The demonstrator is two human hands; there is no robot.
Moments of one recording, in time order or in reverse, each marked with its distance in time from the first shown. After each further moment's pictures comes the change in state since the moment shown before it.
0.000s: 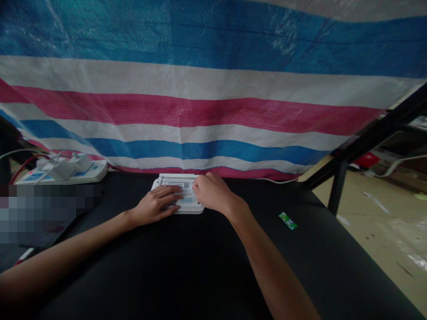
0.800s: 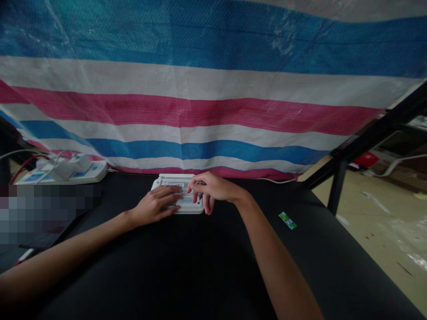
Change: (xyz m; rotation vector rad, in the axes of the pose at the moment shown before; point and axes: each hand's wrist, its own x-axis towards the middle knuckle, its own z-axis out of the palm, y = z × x) left_hand 0.000 0.000 0.001 0.005 0.009 0.005; right_hand 0.007 0.038 0.008 0.993 -0.433 0.014
